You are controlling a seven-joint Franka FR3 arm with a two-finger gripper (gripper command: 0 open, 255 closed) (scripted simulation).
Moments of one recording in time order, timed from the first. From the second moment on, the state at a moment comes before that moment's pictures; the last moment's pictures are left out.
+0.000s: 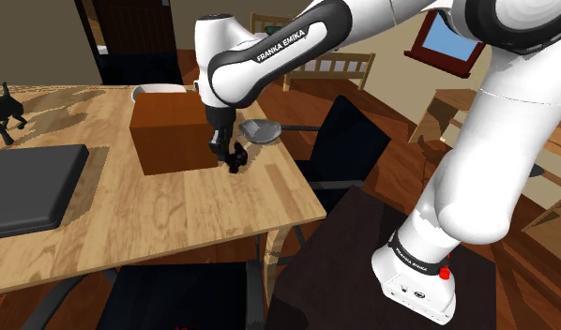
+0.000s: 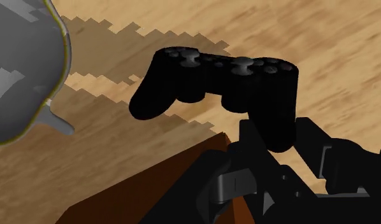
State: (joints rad) arm 0.11 0.16 0.20 -2.07 -0.09 2.22 -0.17
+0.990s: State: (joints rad) arm 0.06 0.10 0.17 -1.97 -0.07 2.07 -0.27
